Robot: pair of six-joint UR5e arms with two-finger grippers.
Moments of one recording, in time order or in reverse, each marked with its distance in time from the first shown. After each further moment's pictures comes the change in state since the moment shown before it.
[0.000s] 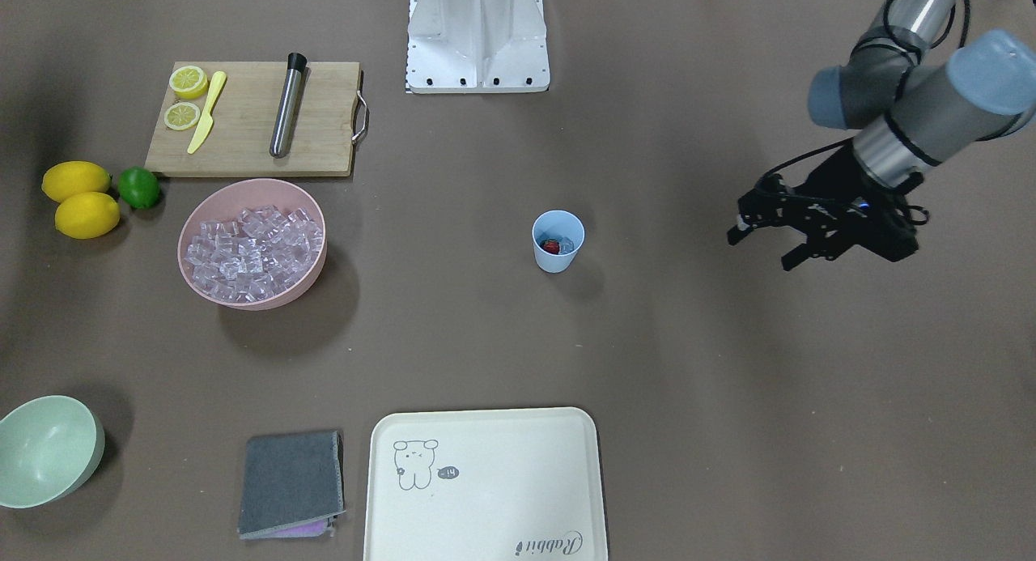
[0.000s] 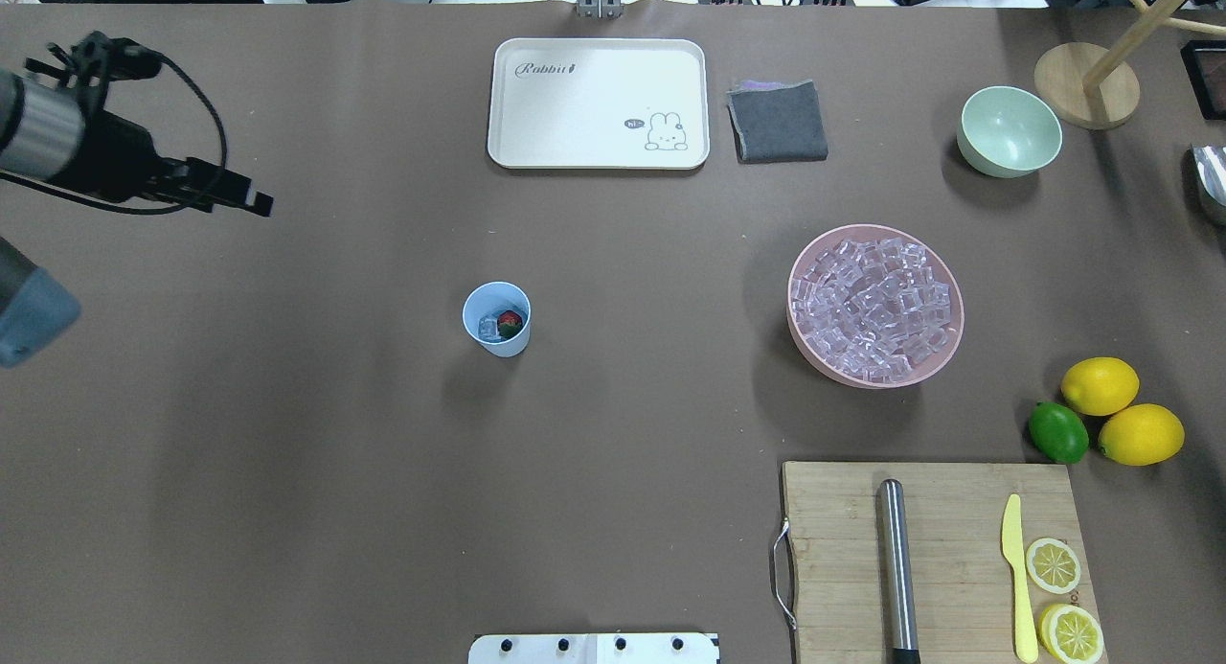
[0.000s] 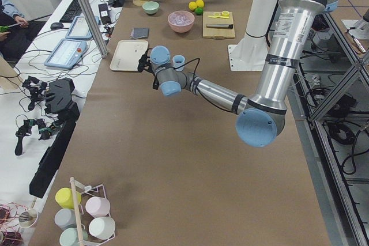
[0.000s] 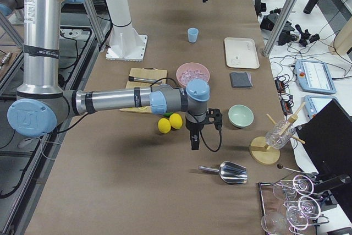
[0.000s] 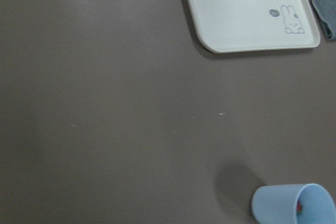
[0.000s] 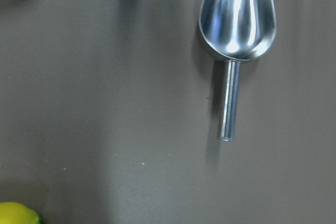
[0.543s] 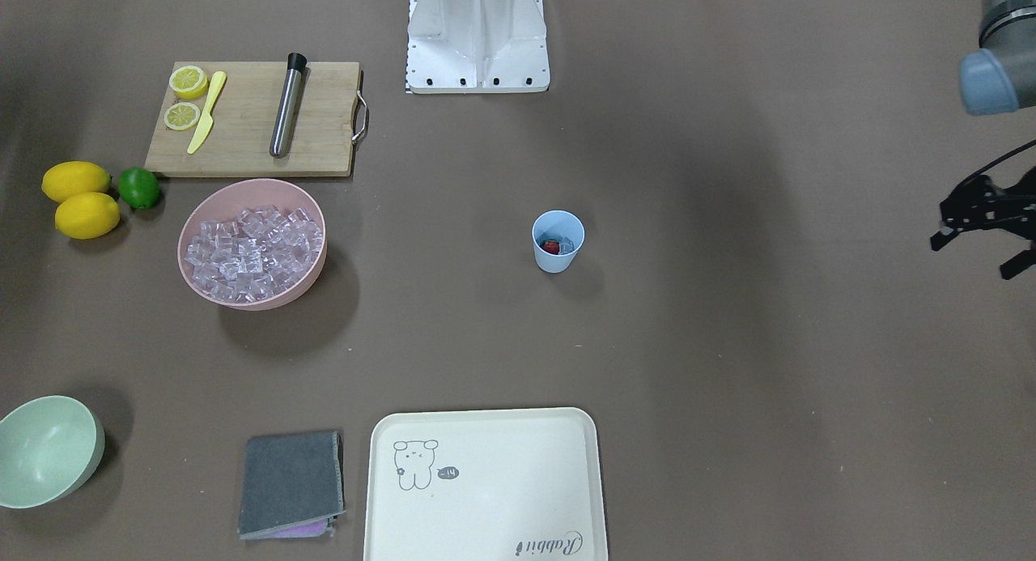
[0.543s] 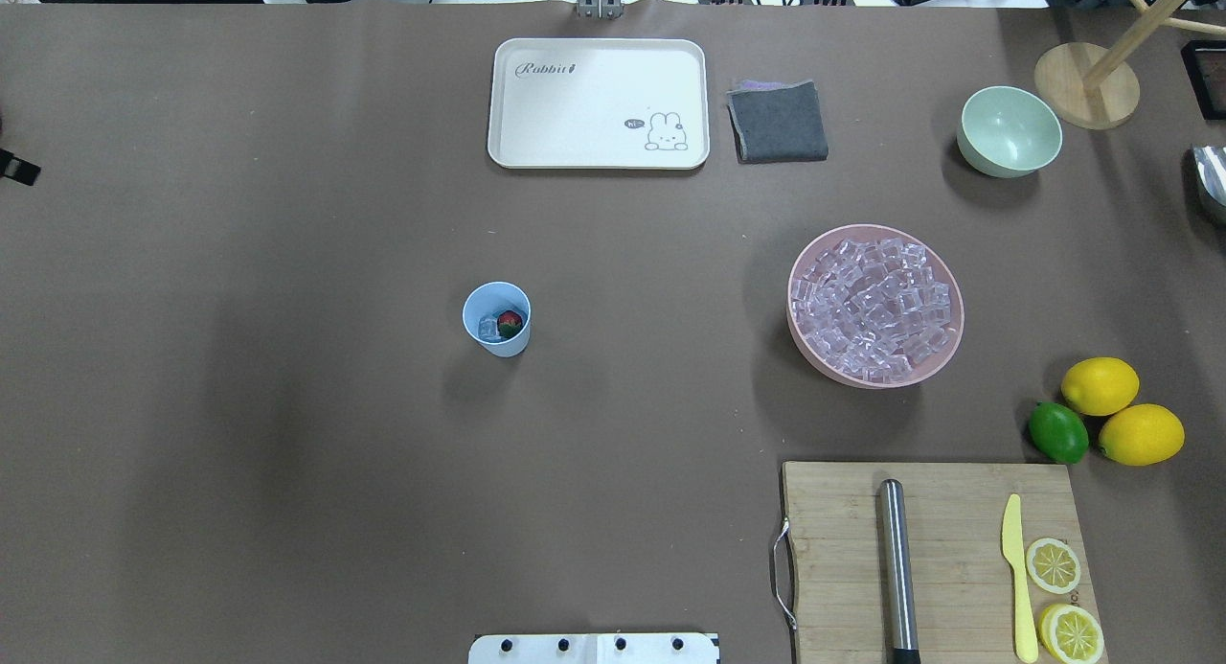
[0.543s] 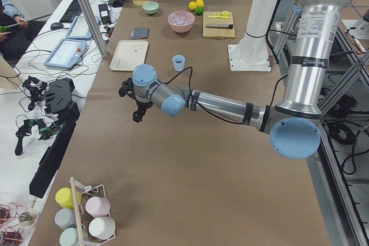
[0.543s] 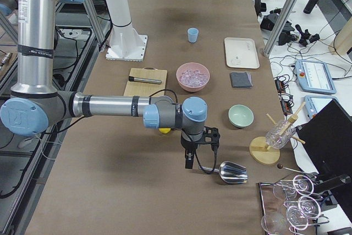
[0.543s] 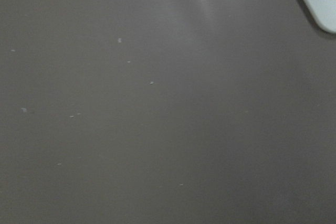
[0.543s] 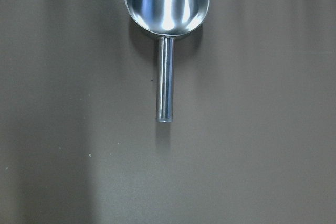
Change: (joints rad) left arm -0.314 0.090 0.000 0.437 -0.033 0.770; right arm 0.066 -0.008 -0.070 -0.003 0.005 -0.020
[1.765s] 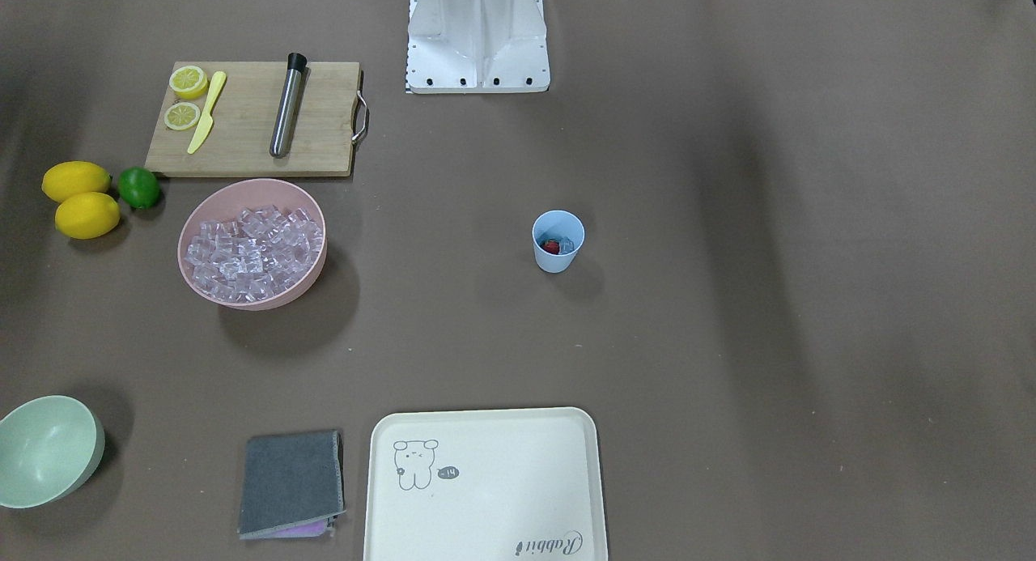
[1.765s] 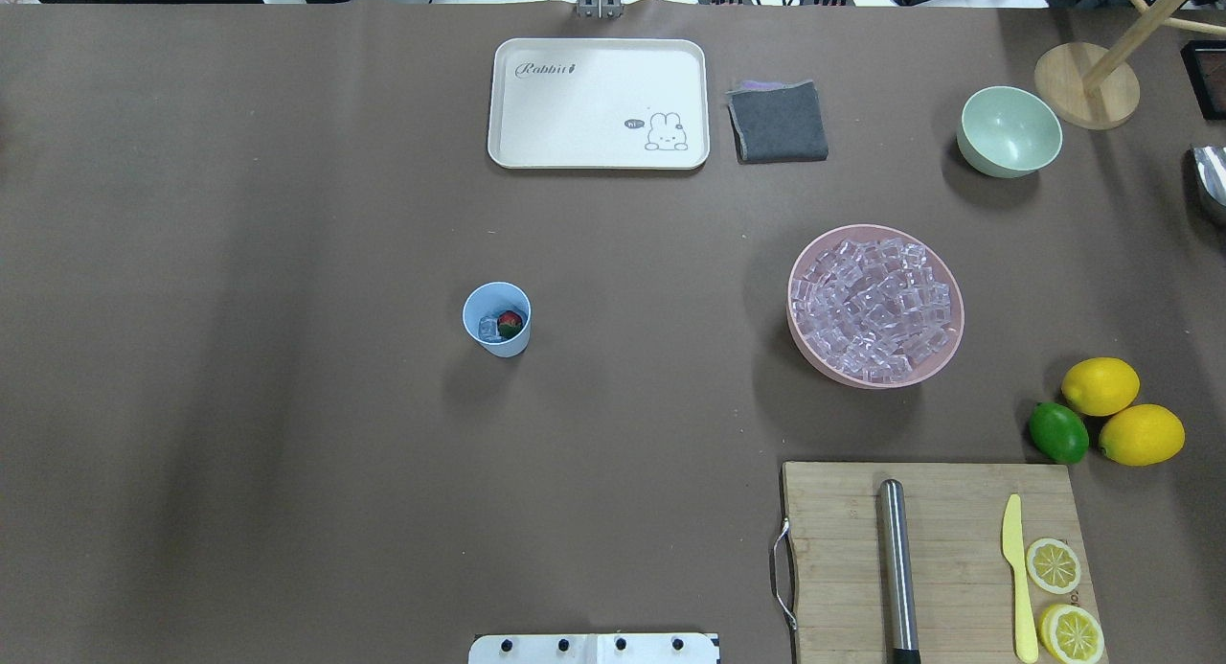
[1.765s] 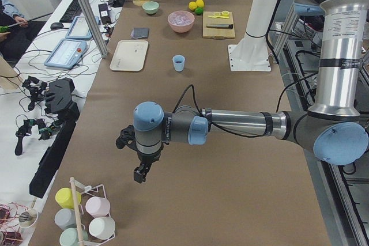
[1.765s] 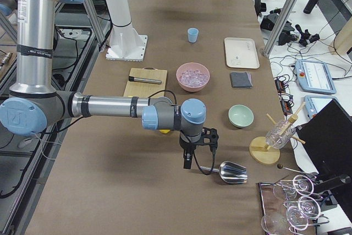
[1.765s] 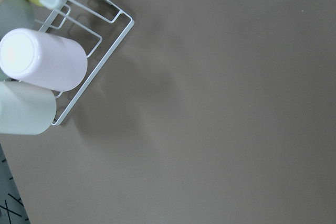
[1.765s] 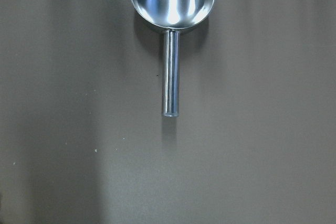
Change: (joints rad) left arm -0.263 0.126 0.040 0.242 0.145 0.413; right arm 0.001 -0.007 0.002 0.004 0.026 0.000
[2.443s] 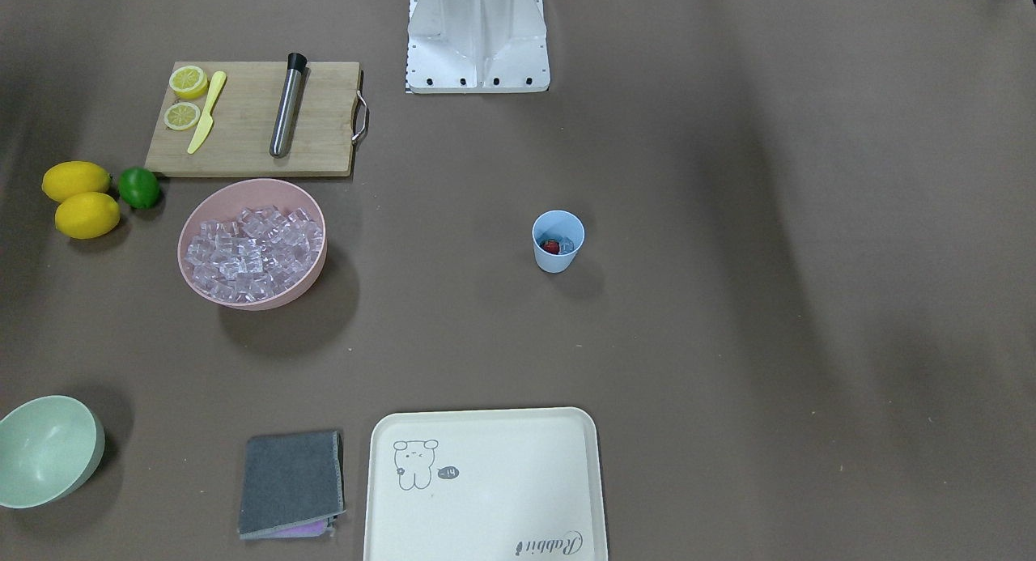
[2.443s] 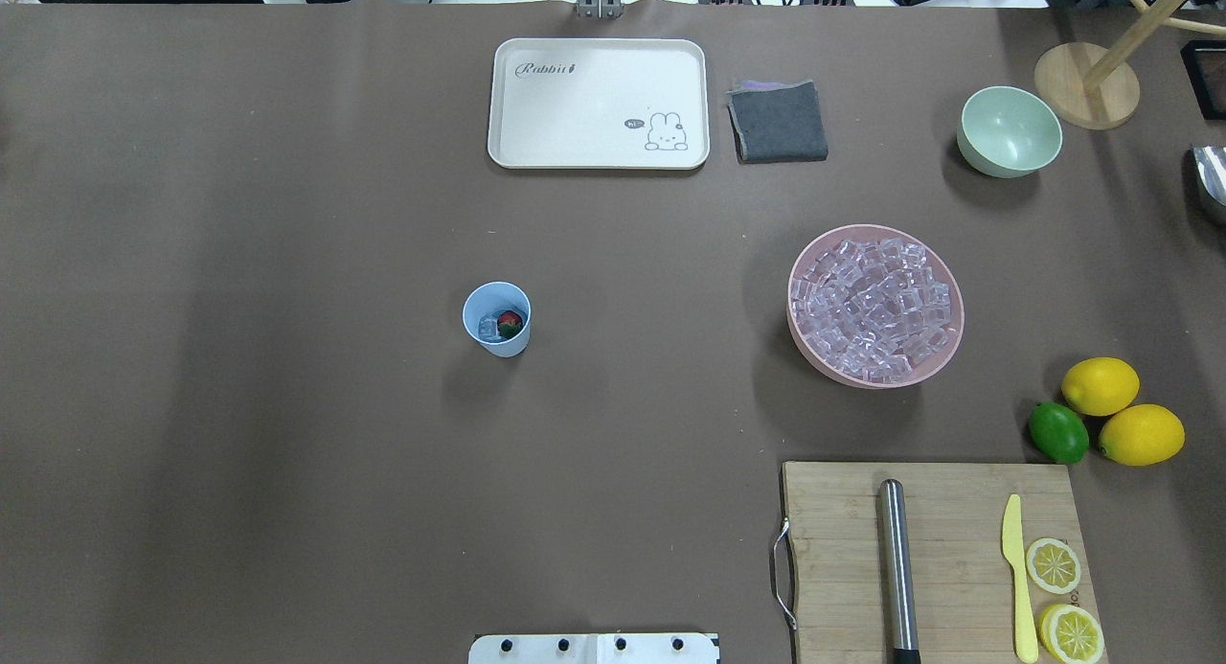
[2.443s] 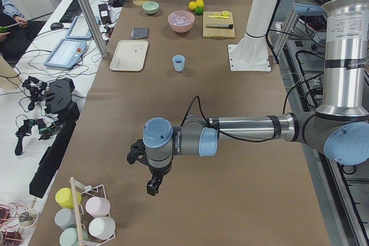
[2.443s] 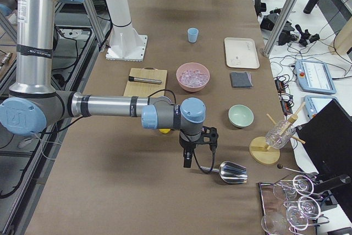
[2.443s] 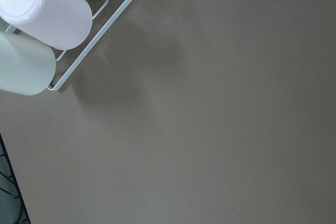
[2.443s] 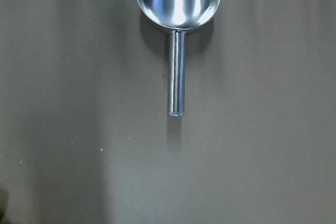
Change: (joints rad) left arm 0.000 0.057 0.018 -0.008 -0.005 0.001; right arm -0.001 -0.004 0.007 0.001 0.011 0.002
